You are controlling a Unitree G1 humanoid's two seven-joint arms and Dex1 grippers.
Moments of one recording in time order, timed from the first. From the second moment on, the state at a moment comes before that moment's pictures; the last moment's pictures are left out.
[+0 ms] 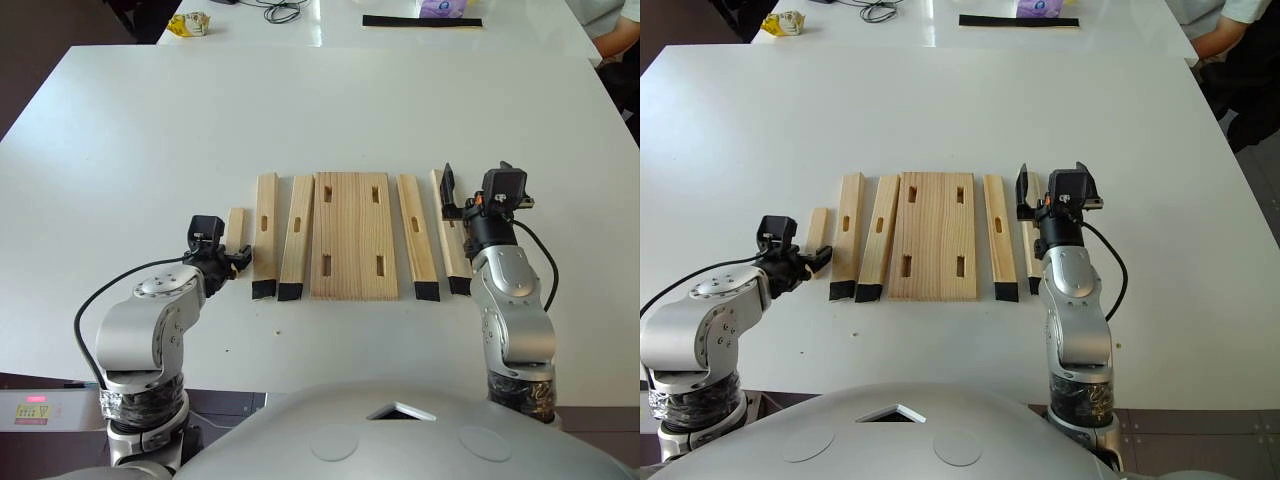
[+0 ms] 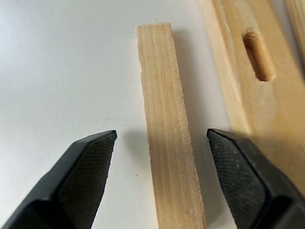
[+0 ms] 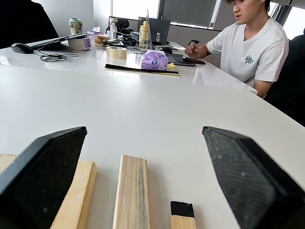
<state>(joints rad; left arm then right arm) 0.09 0.31 0.19 -0.71 -0.24 1.45 -0.12 0.14 -0.05 0.04 -0.51 -0.06 0.45 -0.05</state>
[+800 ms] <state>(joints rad) 0.14 0.32 0.23 -0.69 -0.26 1.38 -0.16 0.14 -0.05 0.03 -0.52 -0.06 0.47 -0.05</state>
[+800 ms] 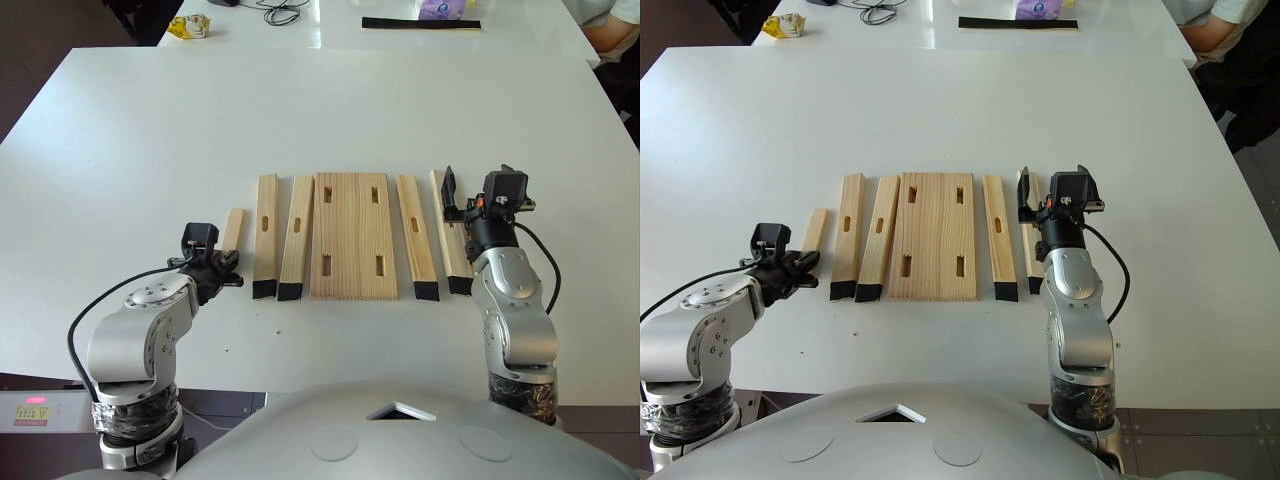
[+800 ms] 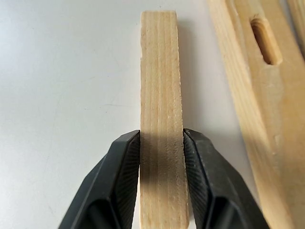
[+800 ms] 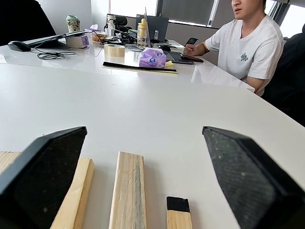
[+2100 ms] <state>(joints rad) -0.25 0.39 0.16 -0.61 -0.45 0.70 -0.47 -0.19 -0.17 -0.23 -0.36 0.33 0.49 0.21</state>
